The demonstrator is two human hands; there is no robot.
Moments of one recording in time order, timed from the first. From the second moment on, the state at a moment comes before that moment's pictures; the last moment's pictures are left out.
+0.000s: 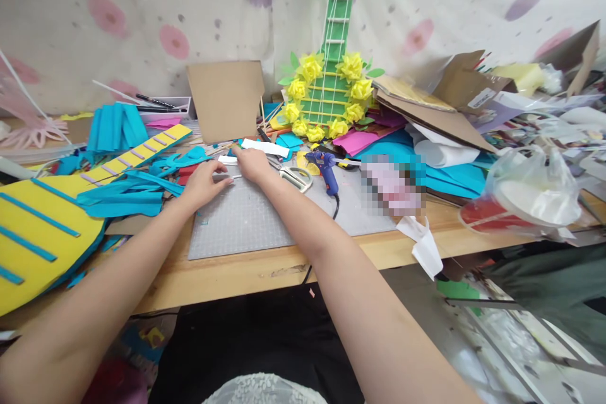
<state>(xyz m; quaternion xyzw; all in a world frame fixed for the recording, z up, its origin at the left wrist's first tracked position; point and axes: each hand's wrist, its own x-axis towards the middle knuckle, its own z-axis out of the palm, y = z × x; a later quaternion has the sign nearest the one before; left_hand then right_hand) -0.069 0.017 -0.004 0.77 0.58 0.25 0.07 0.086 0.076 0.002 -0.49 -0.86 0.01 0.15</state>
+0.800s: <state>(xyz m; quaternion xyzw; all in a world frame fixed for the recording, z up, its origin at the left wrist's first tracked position) -0.061 0.028 0.006 0.56 0.63 0.50 0.20 0.121 0.066 0.015 -0.48 -0.80 0.17 0.31</state>
